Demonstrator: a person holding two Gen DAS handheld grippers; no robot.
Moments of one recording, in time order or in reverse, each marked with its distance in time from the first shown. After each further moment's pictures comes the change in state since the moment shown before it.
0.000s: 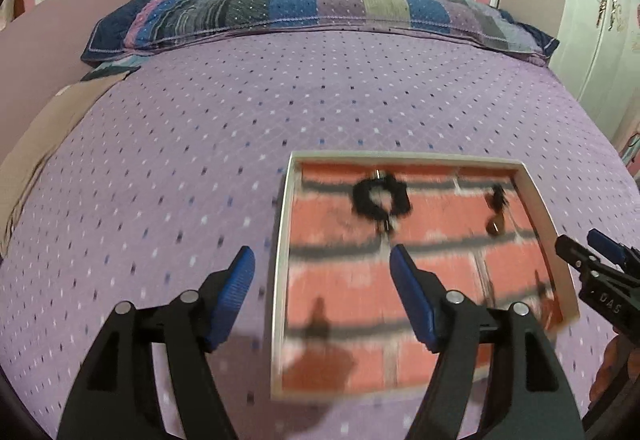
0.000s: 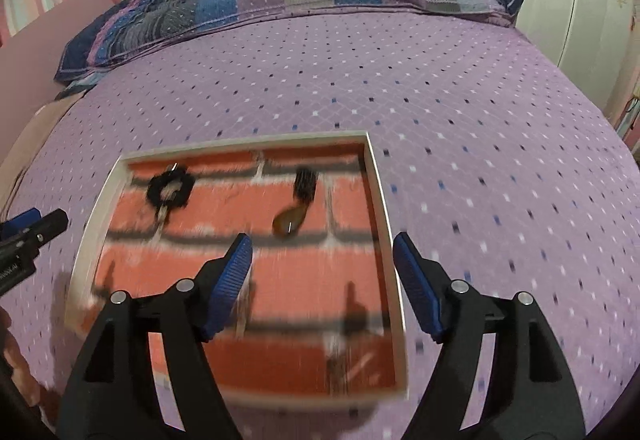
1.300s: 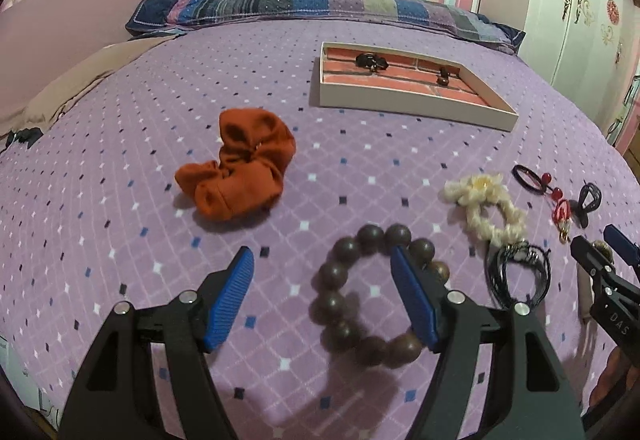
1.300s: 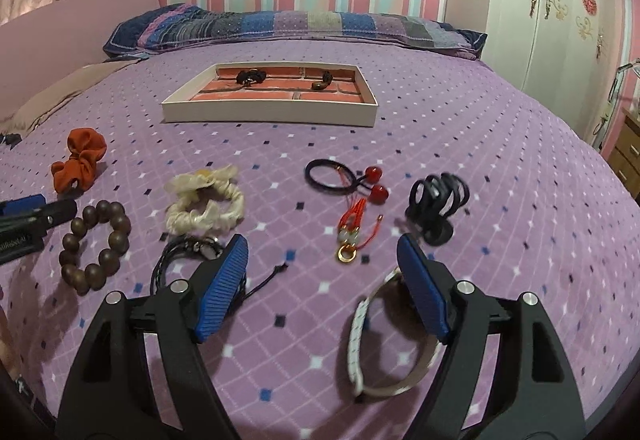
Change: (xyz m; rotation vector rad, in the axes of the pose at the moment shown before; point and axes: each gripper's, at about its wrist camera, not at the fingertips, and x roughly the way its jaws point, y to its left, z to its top) left arm -0.154 0.012 -0.284 -0.033 -0.085 -0.010; right arm -0.167 0.034 -0.289 -0.080 -0.199 -0.045
